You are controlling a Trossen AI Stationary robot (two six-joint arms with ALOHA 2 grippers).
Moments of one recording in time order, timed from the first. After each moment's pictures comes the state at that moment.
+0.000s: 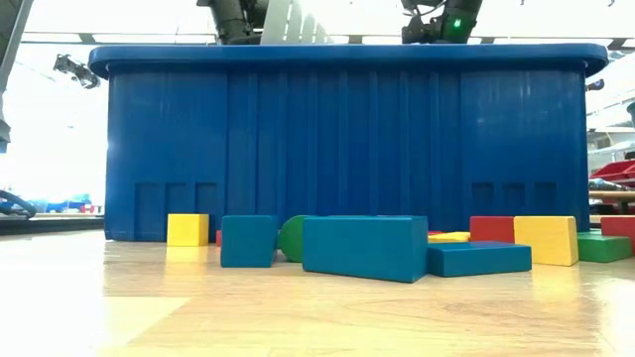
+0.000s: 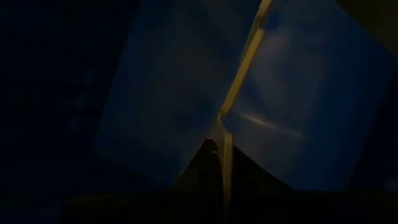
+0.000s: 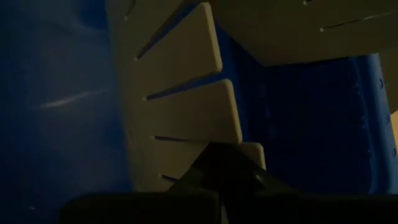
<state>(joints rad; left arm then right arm) 0.56 1.68 1.75 -1.25 -0.01 0.23 -0.46 1.43 1.48 -1.09 0.31 -0.34</state>
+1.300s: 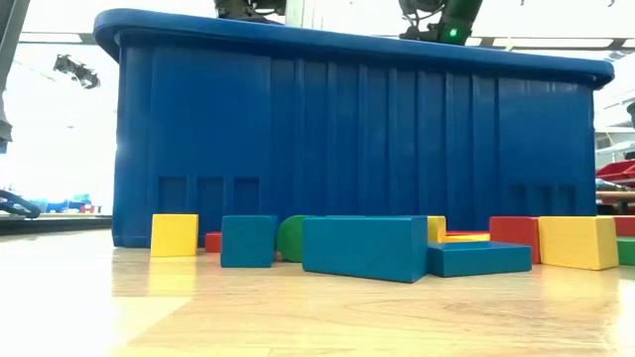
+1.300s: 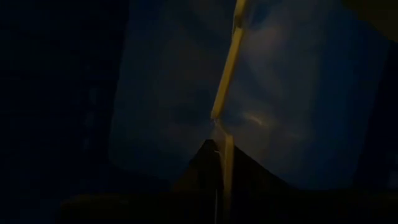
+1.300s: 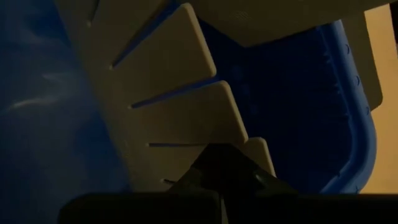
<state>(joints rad) 0.42 1.67 1.78 -1.32 -0.08 0.04 -0.48 1.43 1.43 -0.98 0.38 -0.42</state>
